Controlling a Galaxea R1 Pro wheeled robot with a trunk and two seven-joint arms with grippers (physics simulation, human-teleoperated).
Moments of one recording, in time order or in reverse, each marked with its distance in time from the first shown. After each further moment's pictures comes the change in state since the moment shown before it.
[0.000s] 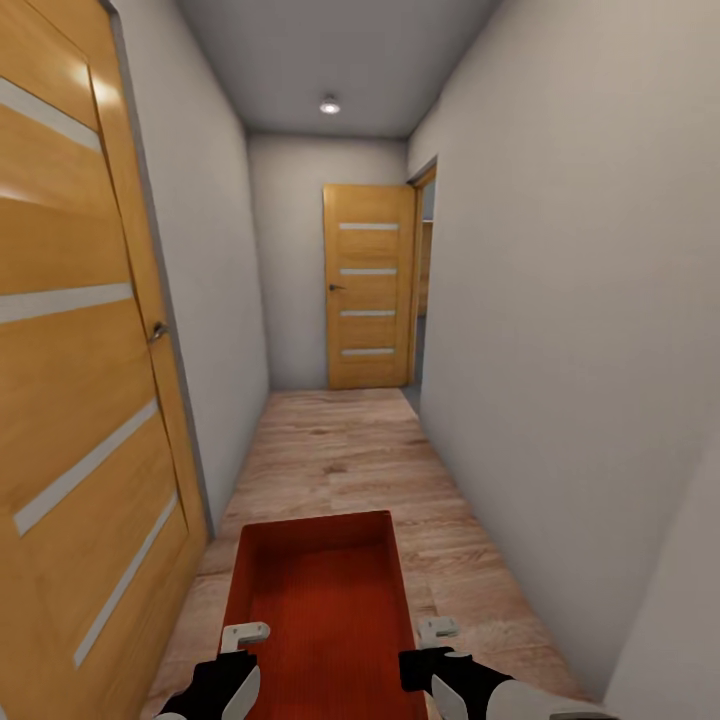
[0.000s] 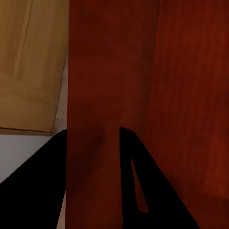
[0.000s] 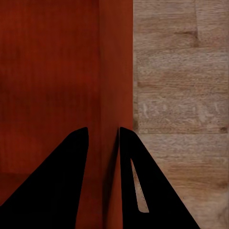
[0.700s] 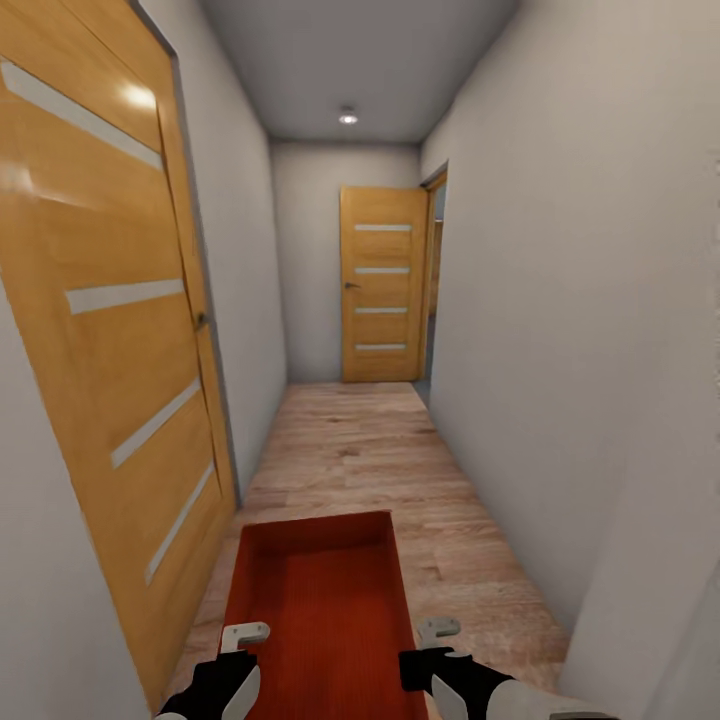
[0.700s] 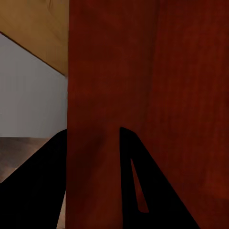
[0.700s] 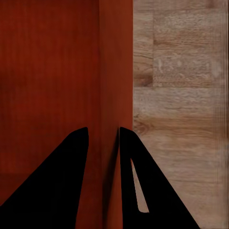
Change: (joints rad) left arm 0.000 0.000 0.000 0.001 0.000 0.000 0.000; right arm 0.000 0.000 0.001 0.002 -0.001 0.000 0.000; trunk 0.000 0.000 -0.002
